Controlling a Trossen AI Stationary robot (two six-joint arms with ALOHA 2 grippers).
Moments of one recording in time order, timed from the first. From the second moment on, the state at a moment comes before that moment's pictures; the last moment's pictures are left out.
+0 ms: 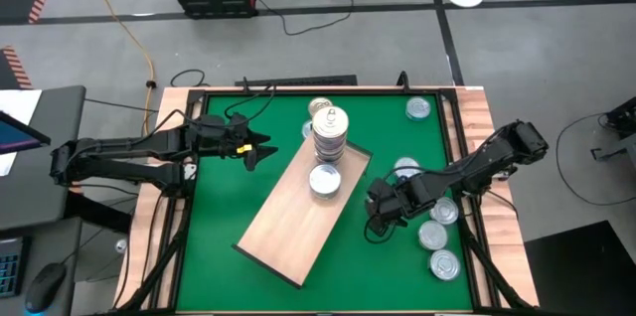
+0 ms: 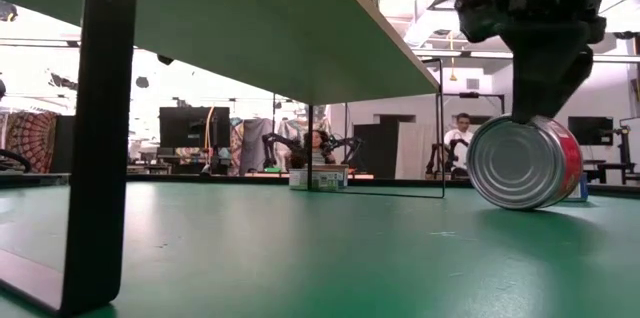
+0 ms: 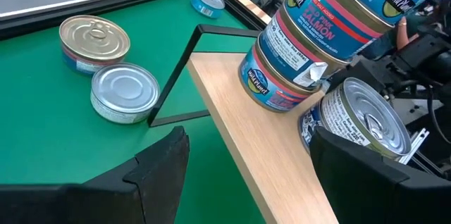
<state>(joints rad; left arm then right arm) 0.20 0.84 0.66 -0.12 -0.07 -0.57 0.39 1.53 1.04 -0.86 0.19 1.07</state>
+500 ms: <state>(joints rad) 0.20 0.84 0.66 -0.12 -0.07 -0.56 0.42 1.52 0.96 -0.74 0.26 1.02</state>
